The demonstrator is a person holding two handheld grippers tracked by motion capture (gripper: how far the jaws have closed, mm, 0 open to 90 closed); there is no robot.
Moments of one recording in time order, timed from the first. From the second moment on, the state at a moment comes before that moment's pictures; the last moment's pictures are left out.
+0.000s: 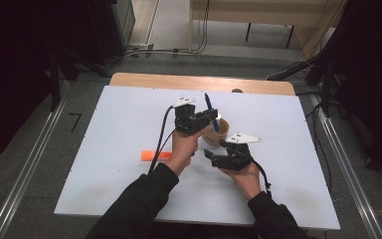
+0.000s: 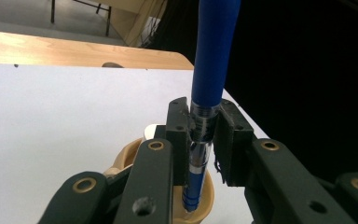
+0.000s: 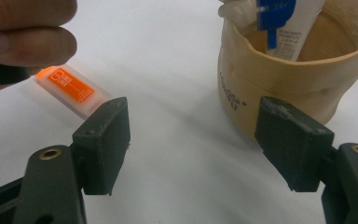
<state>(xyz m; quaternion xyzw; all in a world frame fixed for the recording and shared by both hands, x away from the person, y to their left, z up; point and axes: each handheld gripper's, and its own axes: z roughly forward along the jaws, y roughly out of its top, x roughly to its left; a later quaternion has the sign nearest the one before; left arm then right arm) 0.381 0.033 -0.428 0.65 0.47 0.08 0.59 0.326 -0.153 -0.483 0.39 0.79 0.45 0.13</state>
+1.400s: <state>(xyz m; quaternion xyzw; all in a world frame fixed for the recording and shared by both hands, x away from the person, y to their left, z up) 0.347 0.068 -0.415 0.65 0.48 0.11 0.58 0.325 -0.150 -0.484 0.39 0.79 0.46 0.13</state>
